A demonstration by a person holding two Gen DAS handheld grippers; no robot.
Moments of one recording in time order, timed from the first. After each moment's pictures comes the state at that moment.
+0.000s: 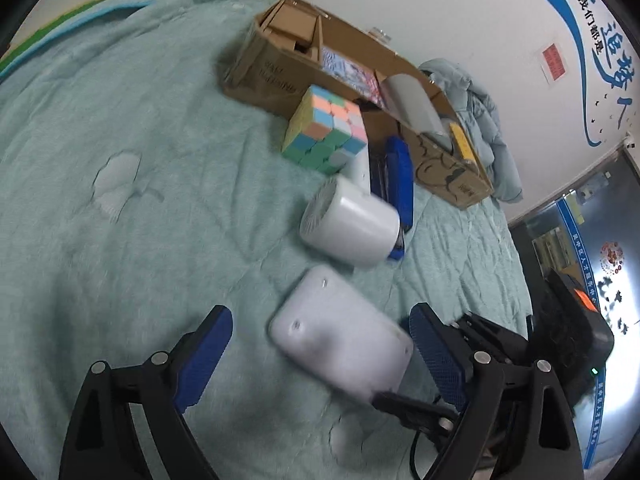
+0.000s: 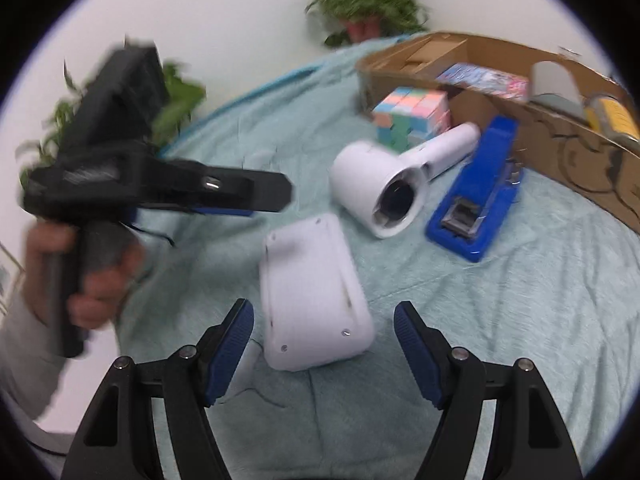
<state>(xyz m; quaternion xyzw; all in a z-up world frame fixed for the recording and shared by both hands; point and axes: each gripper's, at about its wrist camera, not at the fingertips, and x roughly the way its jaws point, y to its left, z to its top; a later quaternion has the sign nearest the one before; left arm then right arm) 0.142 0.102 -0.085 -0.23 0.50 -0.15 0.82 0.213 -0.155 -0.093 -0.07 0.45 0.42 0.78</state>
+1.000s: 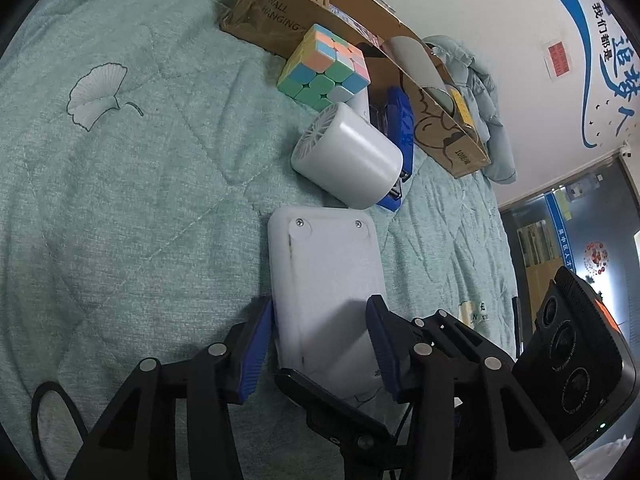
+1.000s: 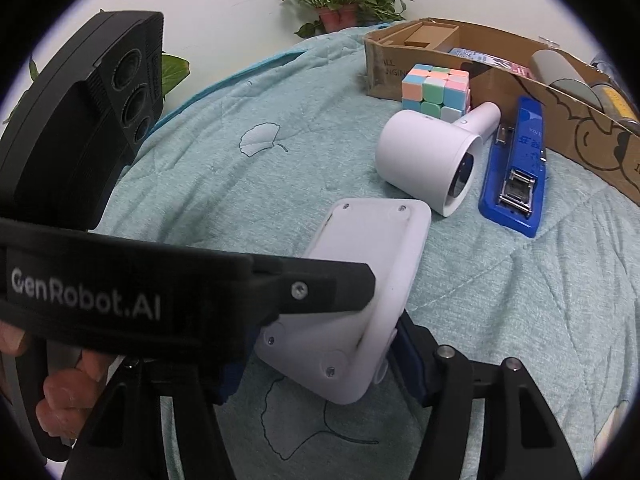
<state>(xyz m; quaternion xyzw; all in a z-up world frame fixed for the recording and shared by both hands) 0.126 0.089 -0.120 -0.26 0.53 -0.18 0.78 0.184 -0.107 -0.109 -0.06 0.46 0.35 0.82</state>
